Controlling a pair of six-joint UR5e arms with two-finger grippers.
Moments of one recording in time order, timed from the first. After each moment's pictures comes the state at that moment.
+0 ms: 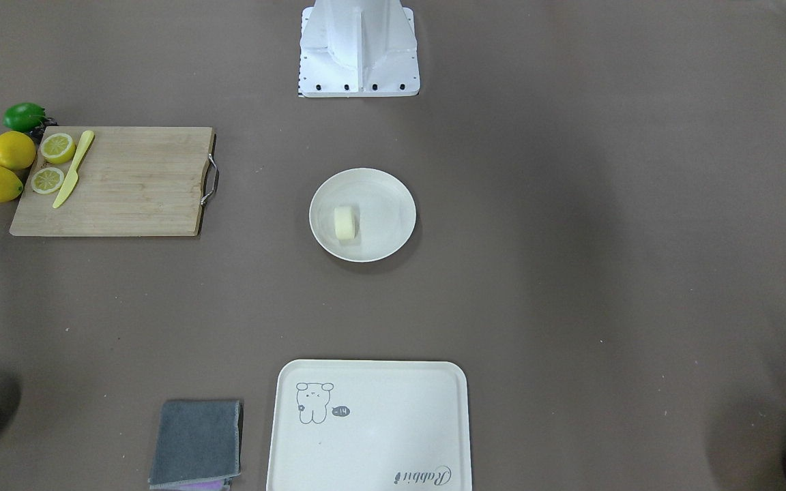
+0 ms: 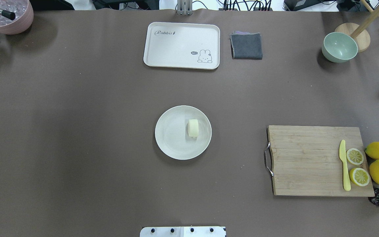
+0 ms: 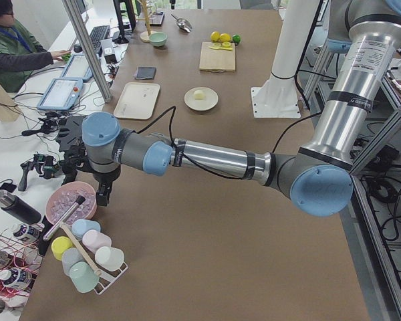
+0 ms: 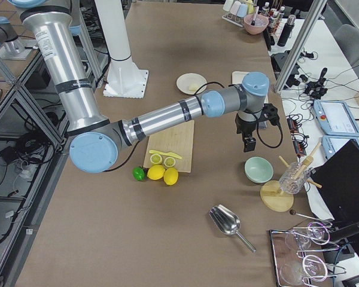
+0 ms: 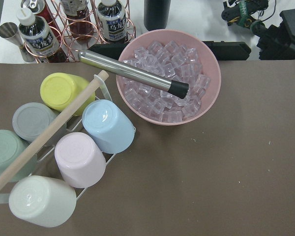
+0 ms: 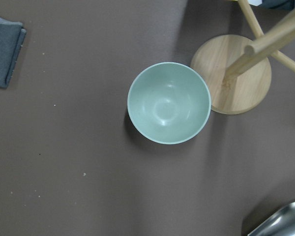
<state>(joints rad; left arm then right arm) -1.64 -1.90 -1.41 -1.70 -2.39 -0.21 1.43 -1.25 1.63 -1.68 2.31 0.10</state>
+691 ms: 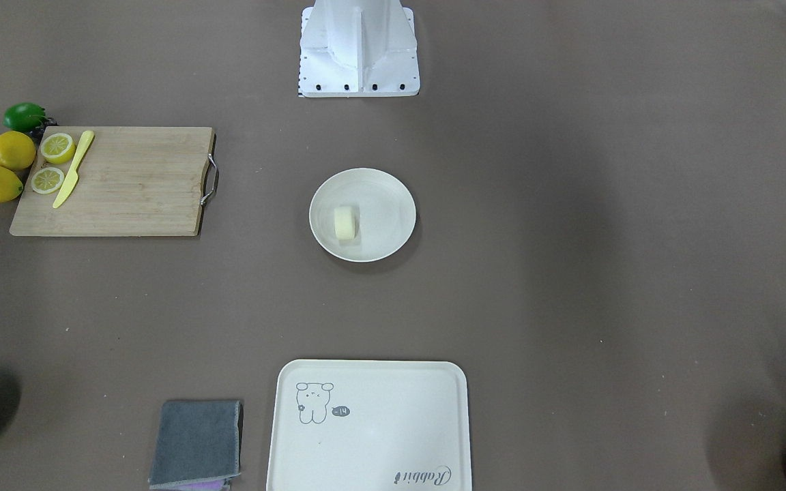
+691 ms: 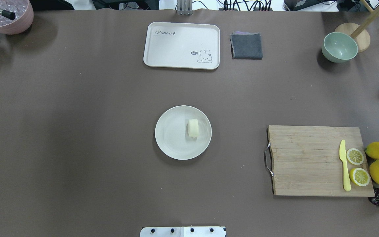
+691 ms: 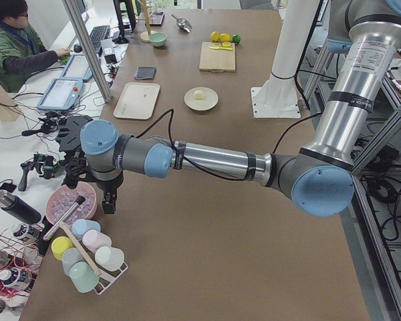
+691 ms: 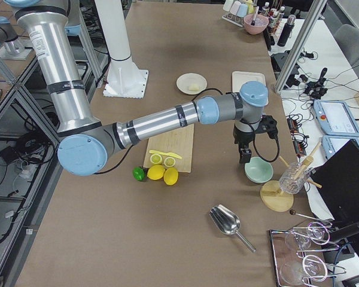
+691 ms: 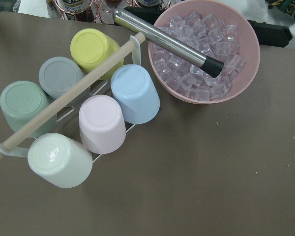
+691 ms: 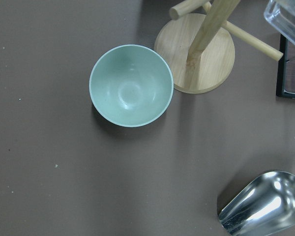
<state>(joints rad) -1.64 -1.90 -1.39 -1.65 -2.38 -0.26 1.47 -1.29 1.63 -1.70 2.30 0.11</state>
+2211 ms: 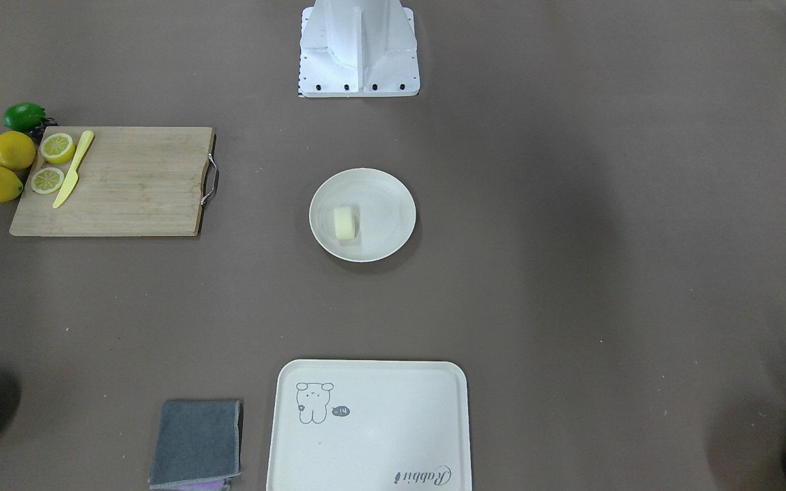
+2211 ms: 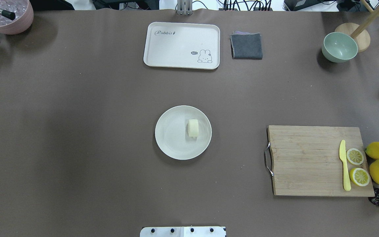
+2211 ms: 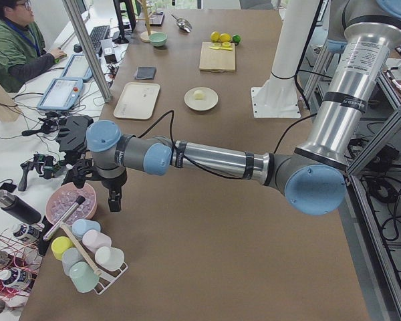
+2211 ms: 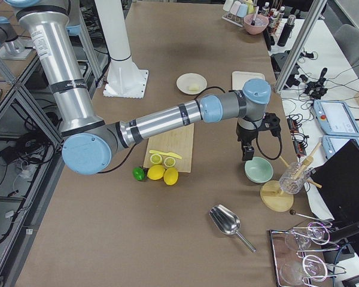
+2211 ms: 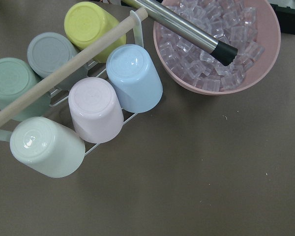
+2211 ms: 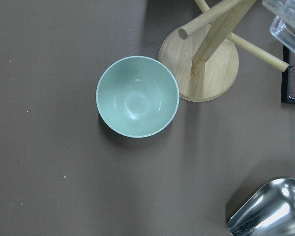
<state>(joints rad) -1.57 -1.89 -1.40 -1.66 -2.33 -0.32 1.47 -1.26 1.62 -1.68 2.31 0.15</state>
